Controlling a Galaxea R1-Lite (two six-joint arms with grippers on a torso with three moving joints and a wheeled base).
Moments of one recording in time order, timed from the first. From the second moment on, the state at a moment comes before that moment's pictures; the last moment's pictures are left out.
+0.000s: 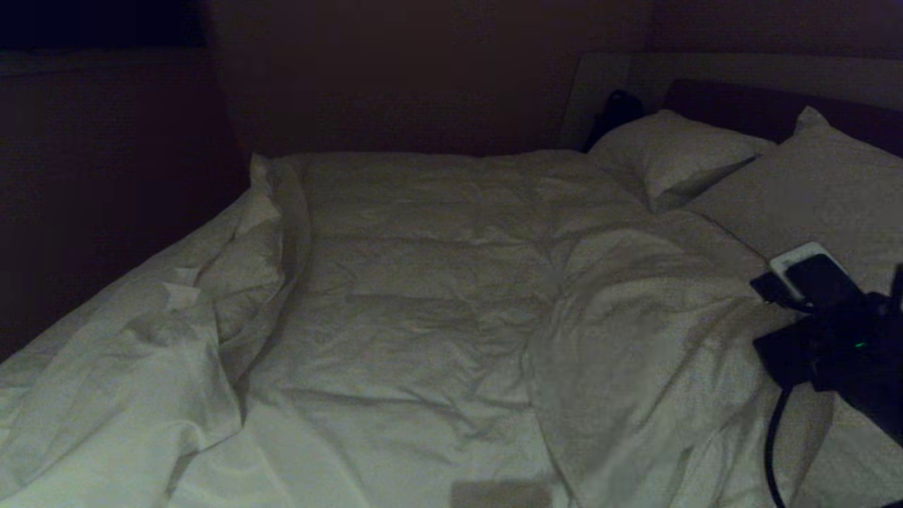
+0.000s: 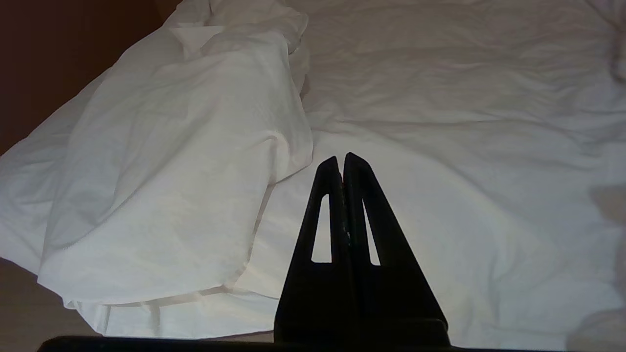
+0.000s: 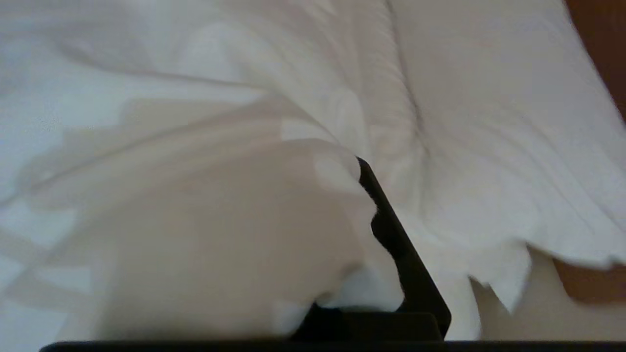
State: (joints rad) left arm 0.01 0.00 0.00 0.00 -0.04 0.10; right arm 0.28 1.34 -0.47 -0.63 -0.55 -0.51
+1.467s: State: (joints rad) left arm 0.01 0.00 0.00 0.00 -0.04 0.10; right arm 0.22 0.40 -0.17 0.12 -0.44 -0.39
